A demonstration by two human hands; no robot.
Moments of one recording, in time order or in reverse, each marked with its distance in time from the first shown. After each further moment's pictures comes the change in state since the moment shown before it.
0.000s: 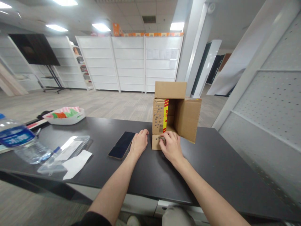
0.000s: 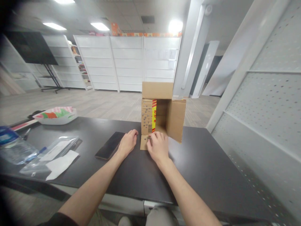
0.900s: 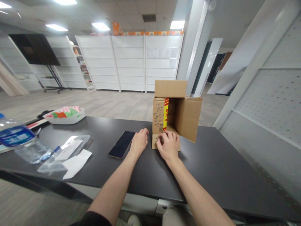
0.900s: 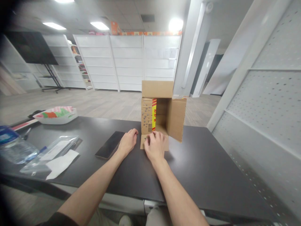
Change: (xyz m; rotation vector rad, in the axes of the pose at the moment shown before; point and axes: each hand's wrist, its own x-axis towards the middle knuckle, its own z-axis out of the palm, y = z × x) left_hand 0.001 0.000 0.000 -0.003 0.010 0.013; right_hand -0.005 -0.013 0.020 -0.025 0.097 0.106
